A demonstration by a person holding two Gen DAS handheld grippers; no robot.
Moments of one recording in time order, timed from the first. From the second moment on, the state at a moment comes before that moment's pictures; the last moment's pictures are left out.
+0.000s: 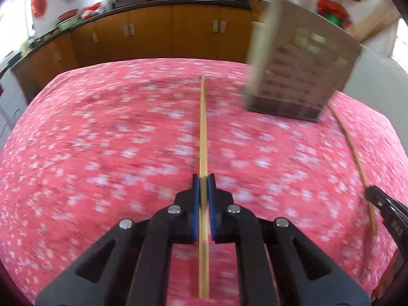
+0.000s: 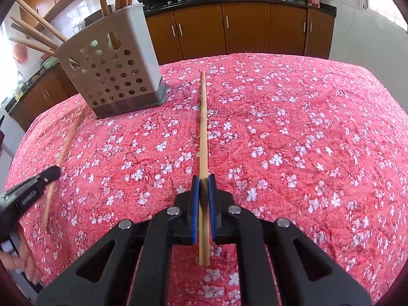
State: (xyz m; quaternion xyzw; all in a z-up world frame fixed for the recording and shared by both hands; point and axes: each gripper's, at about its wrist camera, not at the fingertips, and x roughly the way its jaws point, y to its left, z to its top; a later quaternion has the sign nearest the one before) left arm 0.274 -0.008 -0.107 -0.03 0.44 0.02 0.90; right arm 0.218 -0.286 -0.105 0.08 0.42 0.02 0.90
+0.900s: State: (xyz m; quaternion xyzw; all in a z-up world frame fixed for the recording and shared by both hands) left arm 0.276 0.029 -0.107 -0.04 0.43 0.00 0.90; right arm 0.232 -0.282 -0.110 0.05 0.42 0.01 0.91
